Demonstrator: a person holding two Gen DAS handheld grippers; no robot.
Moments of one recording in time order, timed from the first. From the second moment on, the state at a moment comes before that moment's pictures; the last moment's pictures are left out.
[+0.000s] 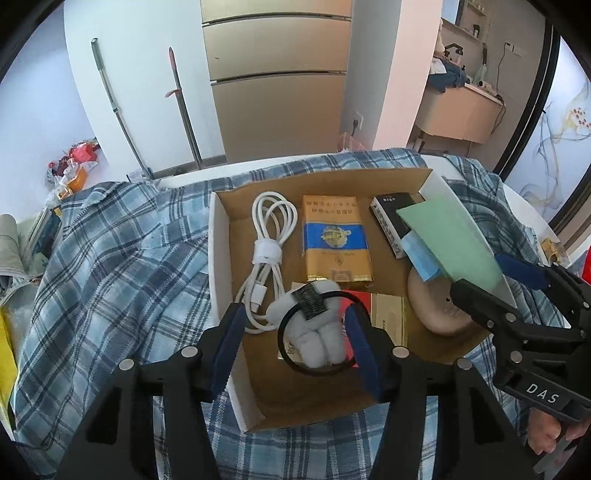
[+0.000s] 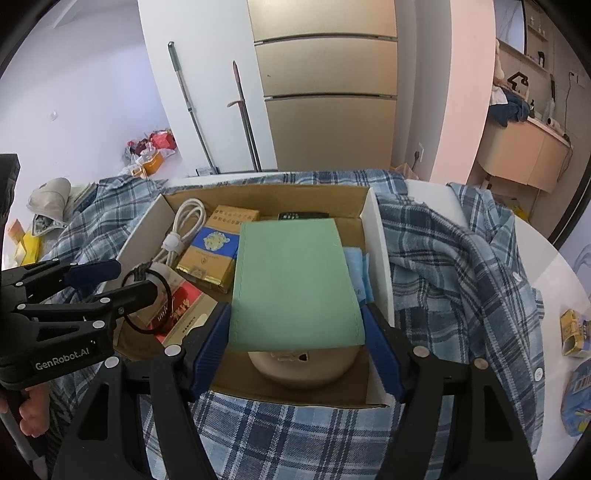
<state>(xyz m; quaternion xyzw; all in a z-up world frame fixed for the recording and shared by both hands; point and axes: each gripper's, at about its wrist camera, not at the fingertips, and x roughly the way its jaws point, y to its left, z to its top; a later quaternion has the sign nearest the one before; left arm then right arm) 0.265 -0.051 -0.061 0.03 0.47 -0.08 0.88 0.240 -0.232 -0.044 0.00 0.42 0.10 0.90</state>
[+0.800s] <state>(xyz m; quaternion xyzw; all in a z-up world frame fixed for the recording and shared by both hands) 0.204 -0.033 0.019 0.00 0.19 -0.07 0.98 0.208 -0.245 0.015 -0.05 0.23 0.05 0.97</state>
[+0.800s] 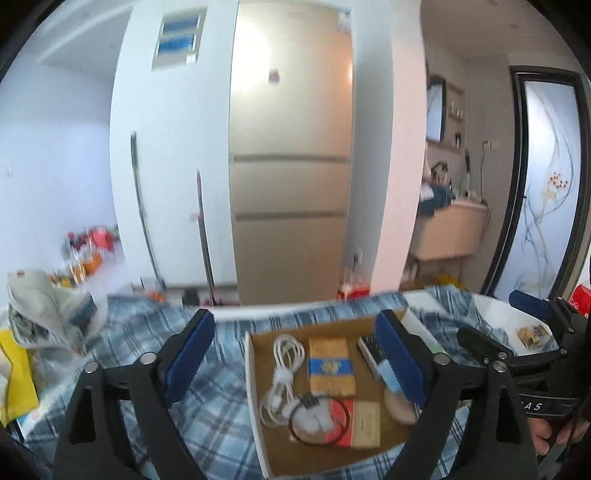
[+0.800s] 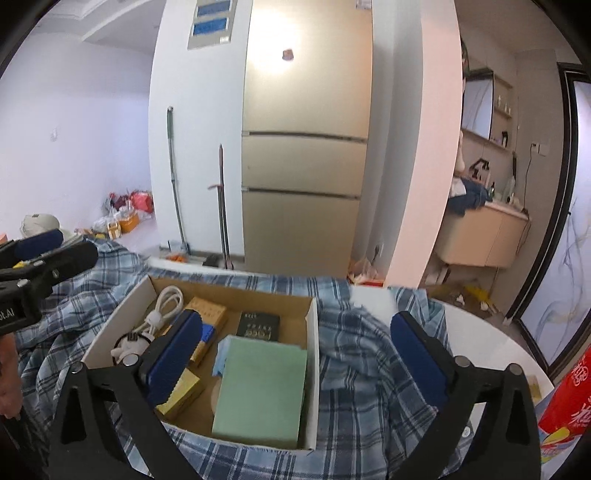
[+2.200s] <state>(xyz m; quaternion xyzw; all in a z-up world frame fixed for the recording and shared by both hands) -0.029 -0.016 0.121 0.00 -0.04 -0.07 1.00 0.031 -0.255 0.132 -0.01 0.02 0.05 1.00</state>
